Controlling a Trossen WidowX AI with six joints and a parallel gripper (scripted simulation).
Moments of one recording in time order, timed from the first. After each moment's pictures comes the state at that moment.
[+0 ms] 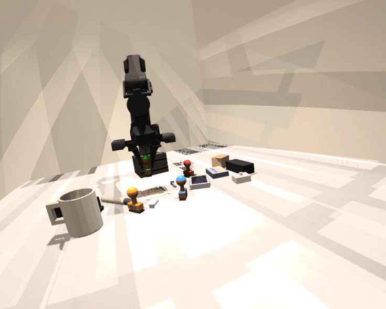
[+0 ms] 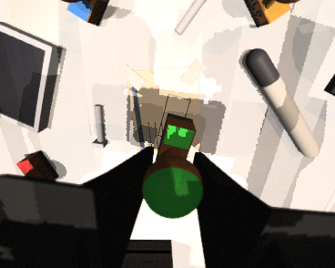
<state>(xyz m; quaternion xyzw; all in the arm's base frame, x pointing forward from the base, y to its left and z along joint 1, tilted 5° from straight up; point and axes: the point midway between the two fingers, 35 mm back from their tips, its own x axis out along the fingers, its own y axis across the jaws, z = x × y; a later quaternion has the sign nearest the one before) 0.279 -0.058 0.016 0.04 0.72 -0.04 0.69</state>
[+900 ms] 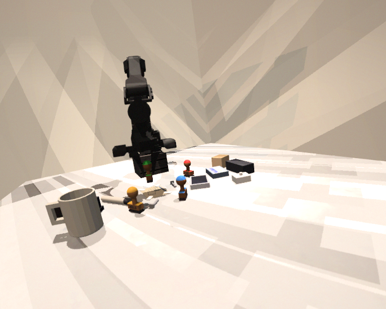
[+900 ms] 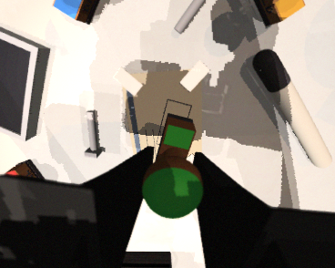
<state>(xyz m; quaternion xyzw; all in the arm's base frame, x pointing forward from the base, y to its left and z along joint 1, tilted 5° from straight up) 0.278 -0.058 -0.002 0.04 0.72 -0.04 0.69</state>
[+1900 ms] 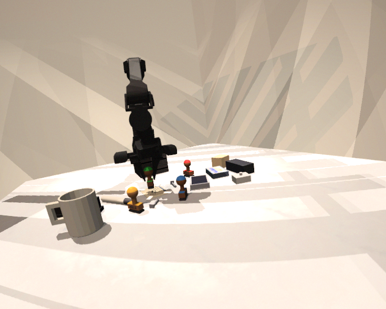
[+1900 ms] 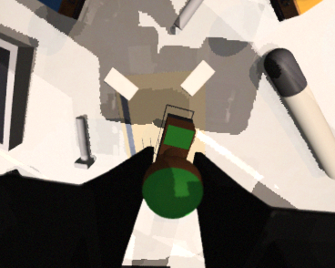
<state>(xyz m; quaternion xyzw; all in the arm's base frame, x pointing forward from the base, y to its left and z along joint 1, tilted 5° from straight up) 0.277 -0.058 -0.022 0.04 0.72 -0.04 0.69</state>
